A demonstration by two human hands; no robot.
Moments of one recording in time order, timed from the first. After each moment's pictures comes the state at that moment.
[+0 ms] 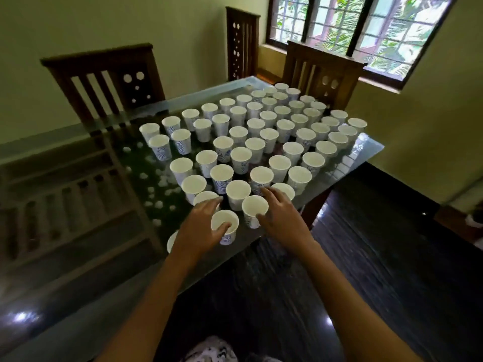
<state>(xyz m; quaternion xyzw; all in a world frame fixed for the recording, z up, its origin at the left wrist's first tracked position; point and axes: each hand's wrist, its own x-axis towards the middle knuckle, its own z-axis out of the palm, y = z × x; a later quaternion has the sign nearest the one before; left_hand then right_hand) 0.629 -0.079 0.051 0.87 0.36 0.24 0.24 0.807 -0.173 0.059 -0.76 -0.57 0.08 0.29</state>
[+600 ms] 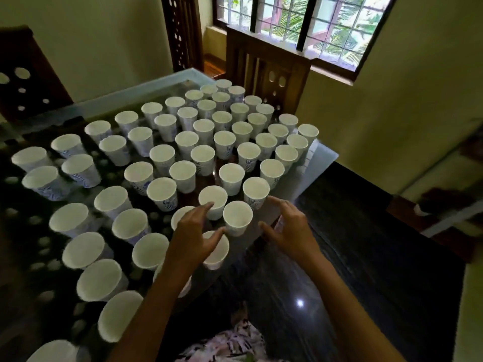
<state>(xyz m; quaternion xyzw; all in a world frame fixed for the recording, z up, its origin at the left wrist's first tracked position) 0.846 -0.036 0.028 0.86 0.32 0.23 0.31 1.012 -0.173 0.044 -0.81 -0.45 0.11 0.36</state>
